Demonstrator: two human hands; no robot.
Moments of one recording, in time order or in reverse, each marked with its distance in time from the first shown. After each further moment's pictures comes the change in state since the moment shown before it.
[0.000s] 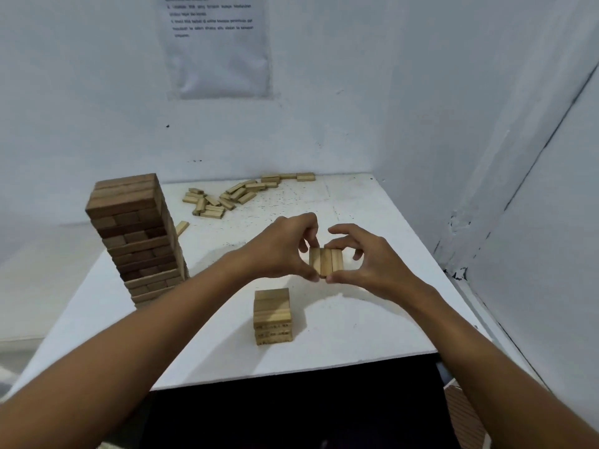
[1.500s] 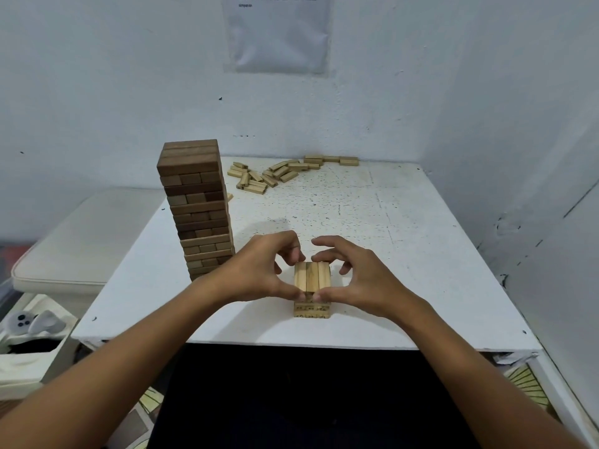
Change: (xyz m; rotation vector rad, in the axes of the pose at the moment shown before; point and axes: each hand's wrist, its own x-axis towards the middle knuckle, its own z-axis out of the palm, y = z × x) left_hand -0.105 -0.040 -0.006 -0.171 0.091 -0.177; right_hand -0.010 -0.037 0.070 0.034 -0.243 -0.050
